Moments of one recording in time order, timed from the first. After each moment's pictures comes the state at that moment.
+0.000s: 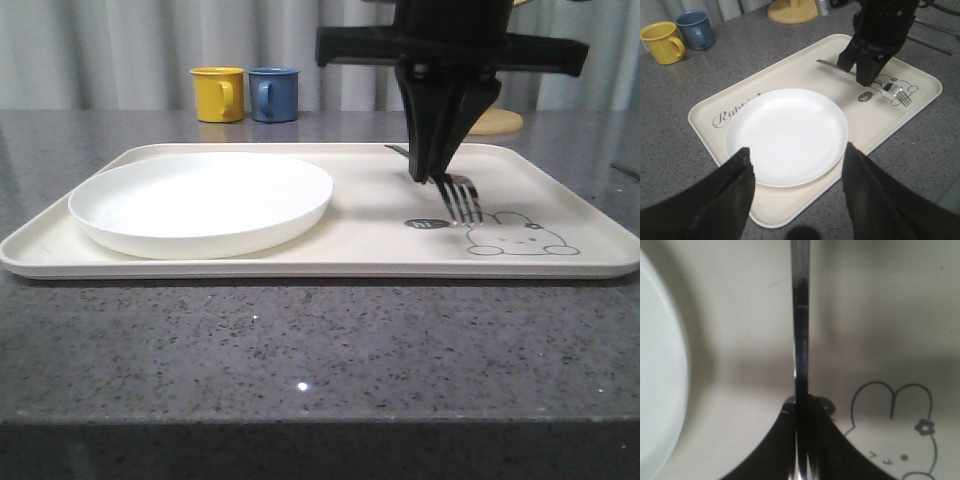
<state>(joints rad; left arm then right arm) -0.57 0.65 -0.82 -0.13 0.66 0.25 0.52 1.82 -1.59 -0.02 1.18 0.56</state>
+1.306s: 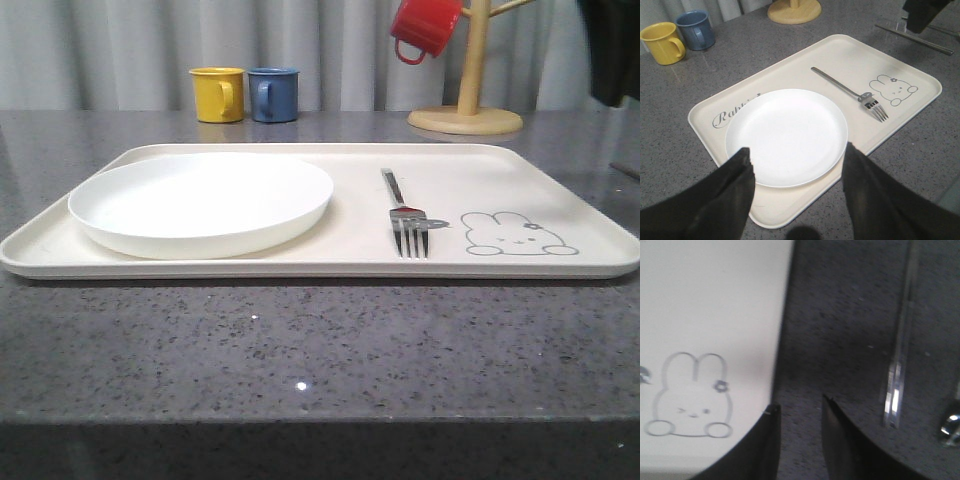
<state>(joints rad) -0.57 0.65 -0.82 -0.13 0.66 0.25 0.27 1.53 -1.41 -0.15 1.23 0.29</state>
